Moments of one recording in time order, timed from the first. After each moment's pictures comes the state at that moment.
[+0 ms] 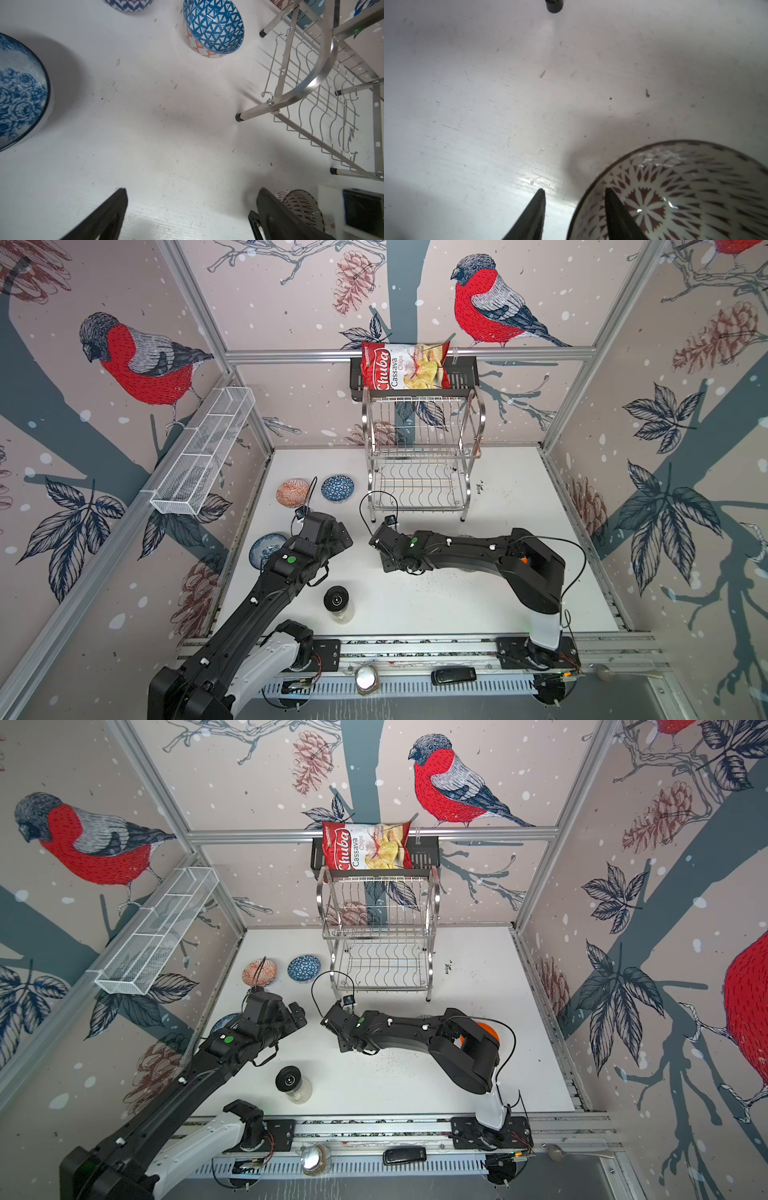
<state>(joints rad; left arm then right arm) -0.39 0.90 0.69 -0.64 -0.20 -0.80 1.15 1.95 1.31 -0.51 0.27 0.71</state>
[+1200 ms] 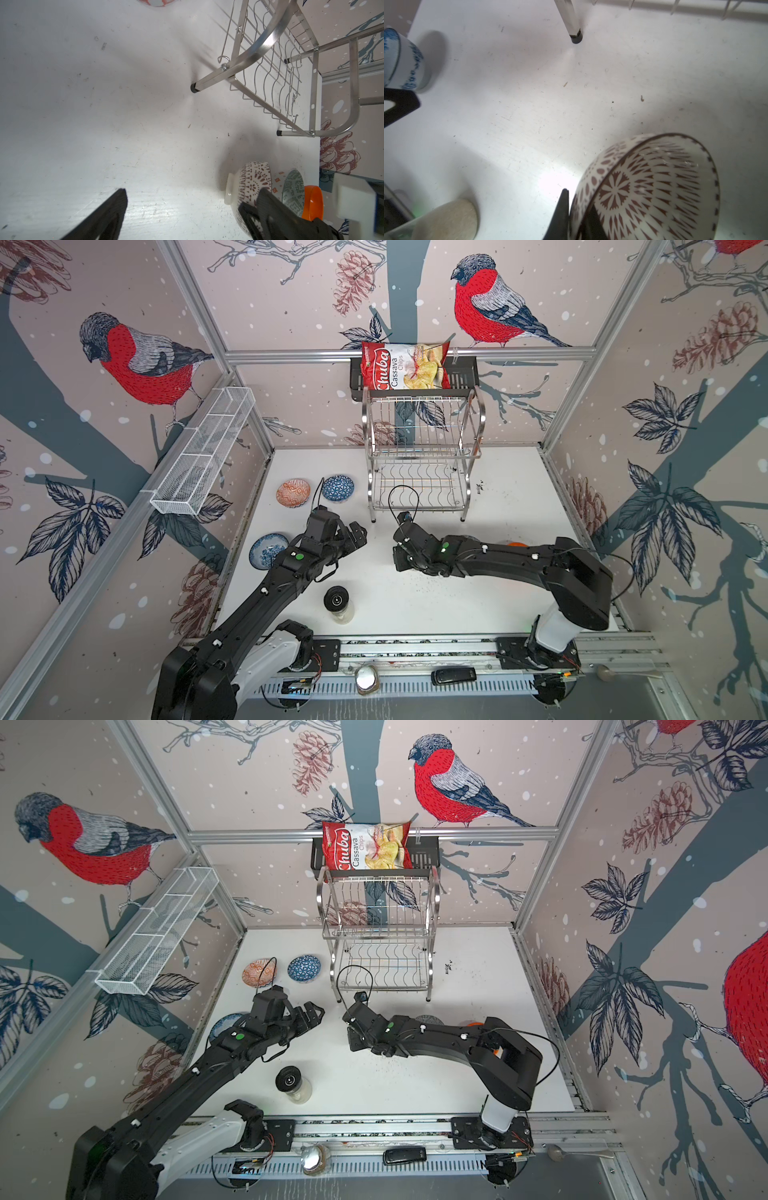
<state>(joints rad) -0.39 0.99 0.65 -0.44 0.10 -0.84 1.09 1.65 1.01 -0.23 0.13 0.65</state>
